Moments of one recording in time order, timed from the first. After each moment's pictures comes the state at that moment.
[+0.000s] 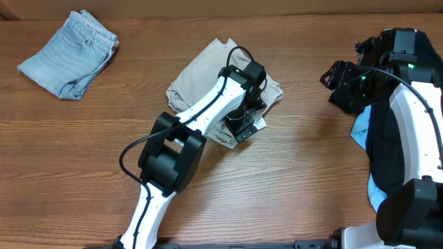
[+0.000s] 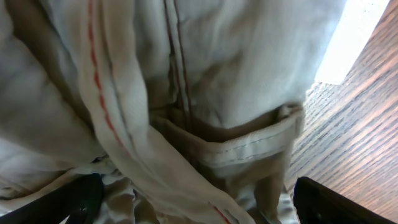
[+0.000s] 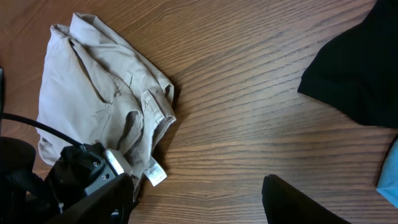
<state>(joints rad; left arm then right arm) -0.62 2.32 1.86 -1.14 0.00 0.34 -0.15 1.68 1.49 -0.96 -0.38 0.23</state>
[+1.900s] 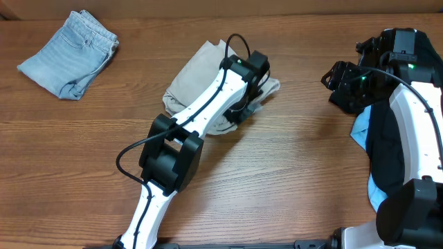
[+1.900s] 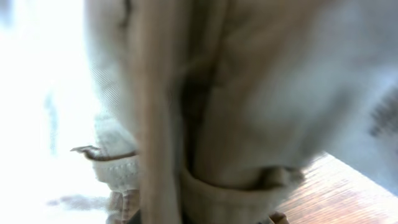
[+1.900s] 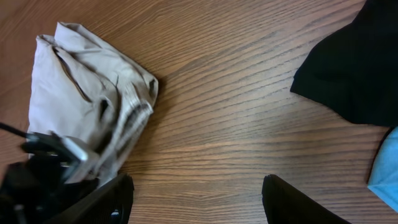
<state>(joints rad) -0.61 2.33 2.04 -1.28 -0.12 0.15 -0.15 1.68 1.49 -0.97 -0.36 0.23</state>
